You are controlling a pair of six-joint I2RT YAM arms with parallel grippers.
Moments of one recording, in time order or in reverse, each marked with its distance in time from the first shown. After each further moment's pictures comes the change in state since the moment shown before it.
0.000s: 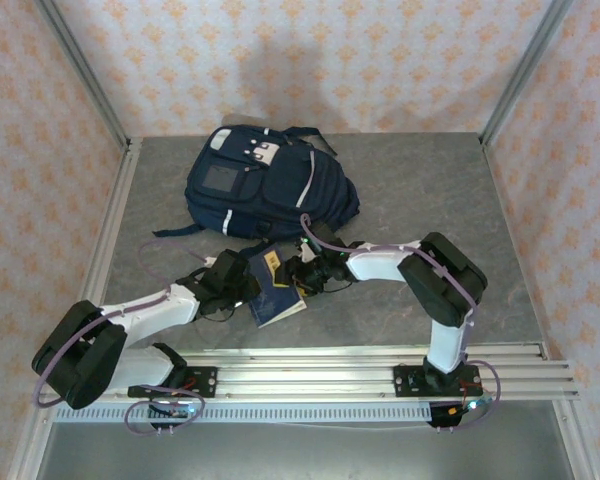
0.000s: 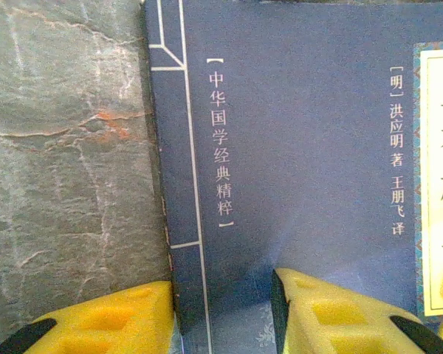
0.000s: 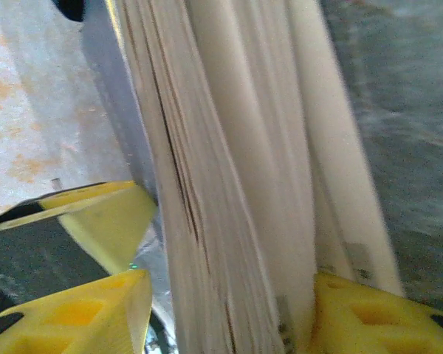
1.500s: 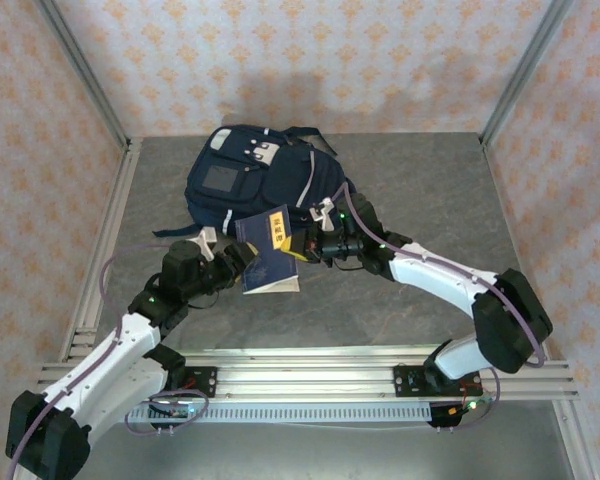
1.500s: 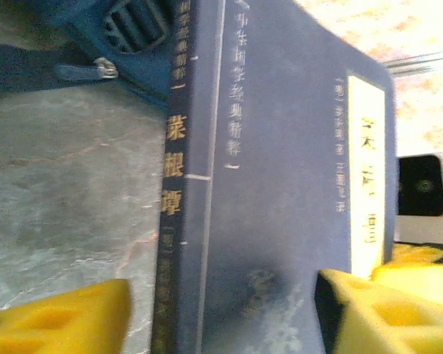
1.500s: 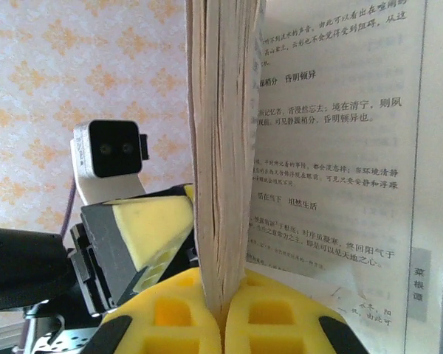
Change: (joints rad) left arm 0.173 -0.480 -0.007 0.112 0.331 -0.138; right arm -0.097 -0.396 -0.052 0.132 -0.119 0.172
